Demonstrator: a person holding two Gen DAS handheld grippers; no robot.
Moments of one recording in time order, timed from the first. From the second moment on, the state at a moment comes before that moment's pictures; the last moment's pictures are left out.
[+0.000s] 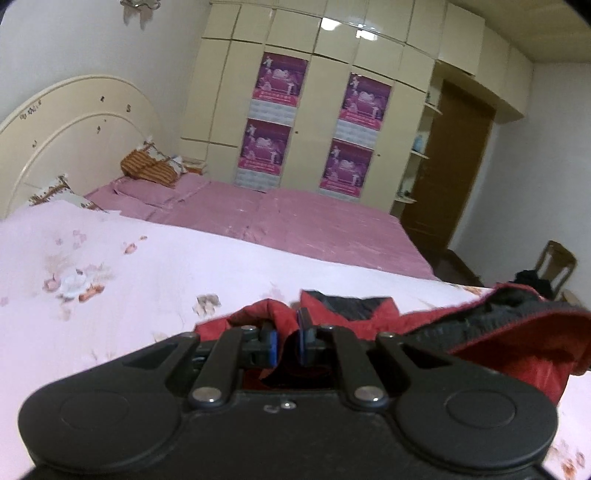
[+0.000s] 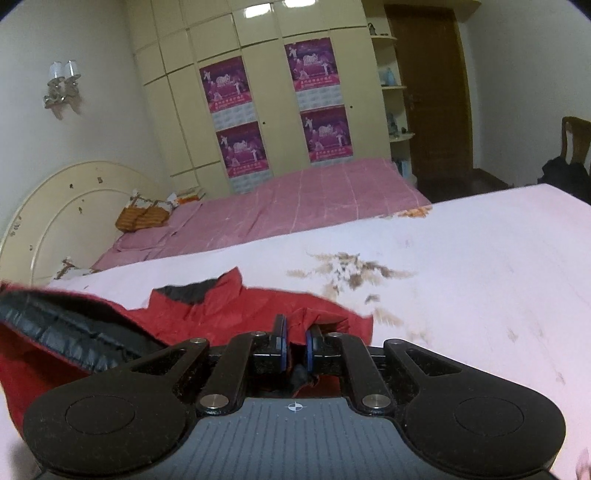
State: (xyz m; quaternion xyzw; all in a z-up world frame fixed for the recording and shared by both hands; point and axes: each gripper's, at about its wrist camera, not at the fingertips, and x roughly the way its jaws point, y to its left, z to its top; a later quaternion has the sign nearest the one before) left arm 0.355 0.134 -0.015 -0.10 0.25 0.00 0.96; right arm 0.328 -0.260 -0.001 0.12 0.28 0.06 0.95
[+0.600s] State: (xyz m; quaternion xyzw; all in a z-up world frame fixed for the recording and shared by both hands) left arm 0.463 0.126 -0.064 -0.04 0.29 0.07 0.95; right arm 0.456 -0.259 -0.061 0.12 0.33 0.04 0.94
